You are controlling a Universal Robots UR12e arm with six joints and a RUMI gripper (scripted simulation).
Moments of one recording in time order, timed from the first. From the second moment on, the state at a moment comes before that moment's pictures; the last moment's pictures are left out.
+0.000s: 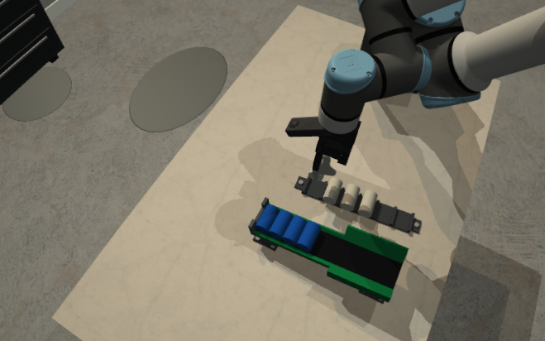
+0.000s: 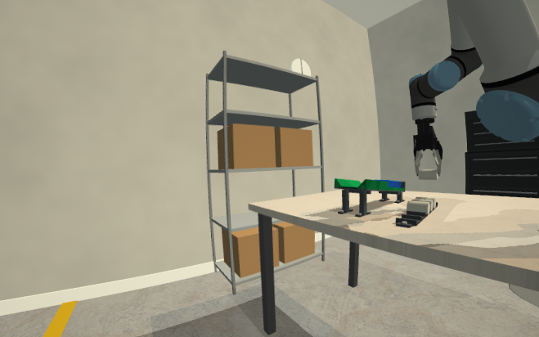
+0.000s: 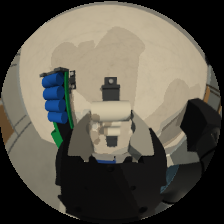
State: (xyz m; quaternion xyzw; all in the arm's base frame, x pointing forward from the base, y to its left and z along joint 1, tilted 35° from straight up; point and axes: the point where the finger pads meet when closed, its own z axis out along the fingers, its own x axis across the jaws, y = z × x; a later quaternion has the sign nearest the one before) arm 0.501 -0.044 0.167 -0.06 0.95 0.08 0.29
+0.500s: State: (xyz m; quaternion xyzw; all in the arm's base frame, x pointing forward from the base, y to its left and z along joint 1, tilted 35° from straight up) arm 0.510 -0.041 0.153 -0.06 0.95 0.08 0.29
